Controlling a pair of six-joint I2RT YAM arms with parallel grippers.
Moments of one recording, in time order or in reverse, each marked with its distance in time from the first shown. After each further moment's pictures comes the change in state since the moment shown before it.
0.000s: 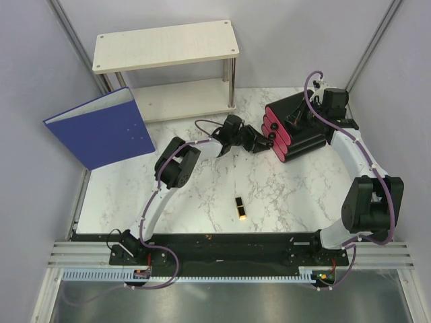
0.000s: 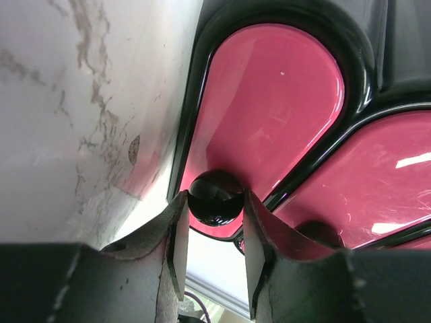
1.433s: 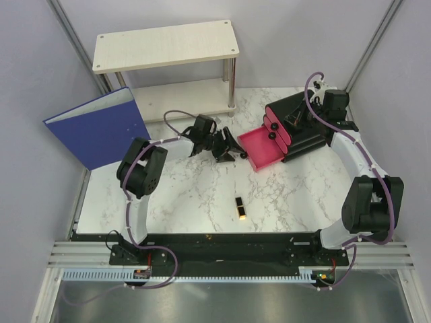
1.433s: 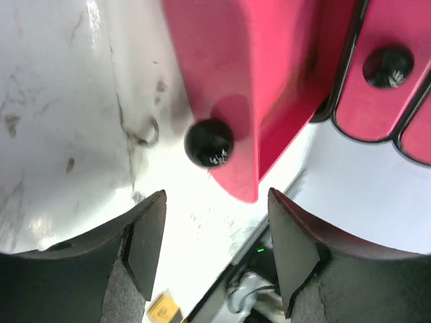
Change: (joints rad) left arm 0.135 -0.455 -0.509 -0.235 0.008 0.554; right arm -0.006 0.002 -0.037 0.061 -0.035 0.008
